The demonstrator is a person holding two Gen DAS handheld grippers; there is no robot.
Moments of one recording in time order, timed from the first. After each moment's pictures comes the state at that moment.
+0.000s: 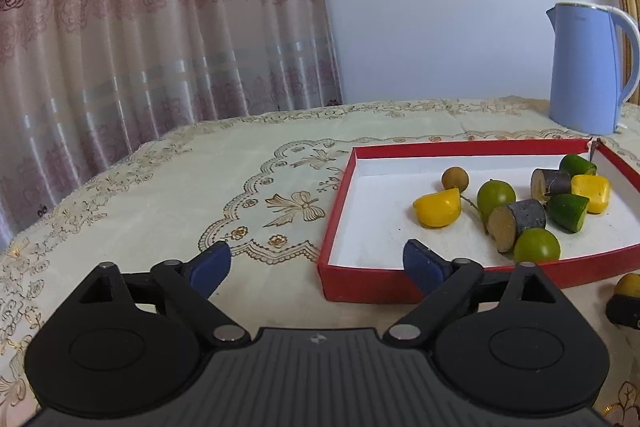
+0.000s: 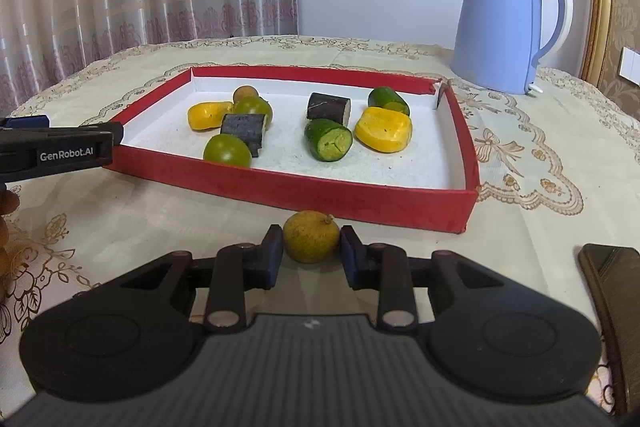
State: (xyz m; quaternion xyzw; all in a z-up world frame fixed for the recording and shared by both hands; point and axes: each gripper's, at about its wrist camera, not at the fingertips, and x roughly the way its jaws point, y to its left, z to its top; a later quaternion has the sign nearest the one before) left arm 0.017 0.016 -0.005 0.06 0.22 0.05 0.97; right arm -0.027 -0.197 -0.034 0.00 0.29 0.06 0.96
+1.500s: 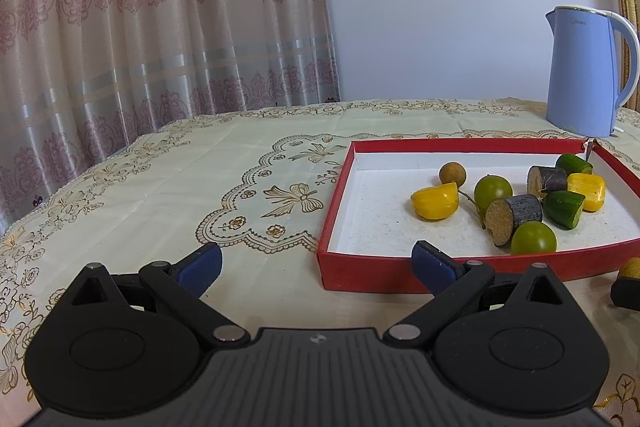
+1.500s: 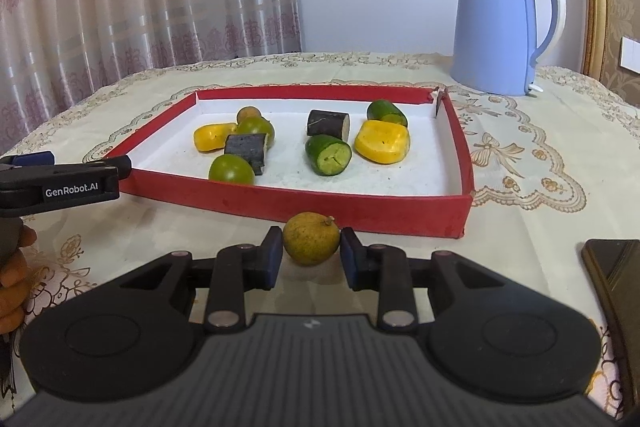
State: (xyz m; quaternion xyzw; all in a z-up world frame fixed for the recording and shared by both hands) left arm 0.013 0.016 -0.012 0.05 0.22 0.05 0.97; right arm -0.033 -0.207 -0.031 0.03 0.26 0.07 0.96
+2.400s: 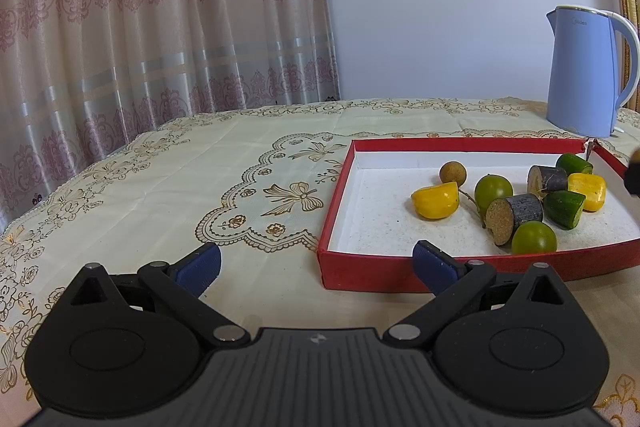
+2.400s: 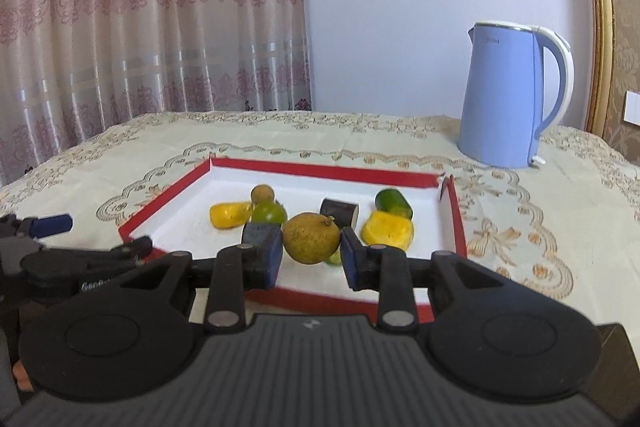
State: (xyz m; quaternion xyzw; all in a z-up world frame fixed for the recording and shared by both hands) left arm 0.014 0.017 -0.014 0.05 0.22 0.05 0.97; right arm -0.021 -0.201 0.023 0.01 0.19 0.08 0.98
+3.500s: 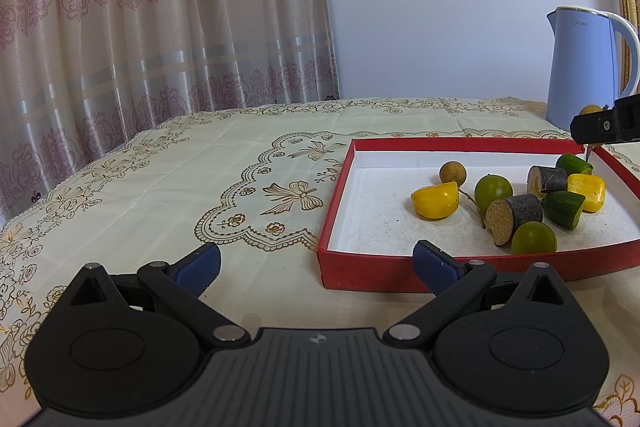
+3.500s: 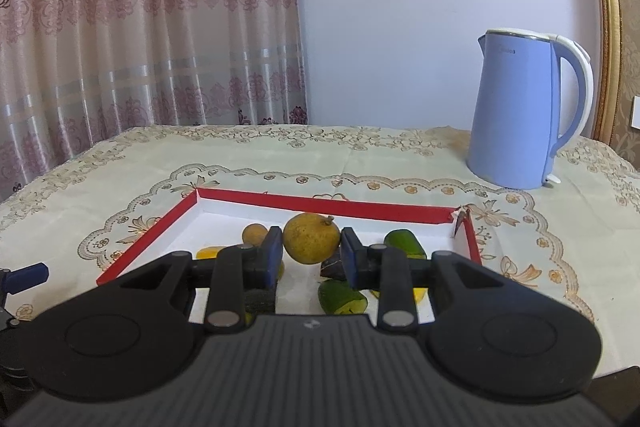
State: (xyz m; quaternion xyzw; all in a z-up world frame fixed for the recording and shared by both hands) left arm 0.015 0.017 -0.015 0.05 0.22 0.05 0.97; right arm 0.030 -0.191 0.032 0.02 0.20 0.07 0.98
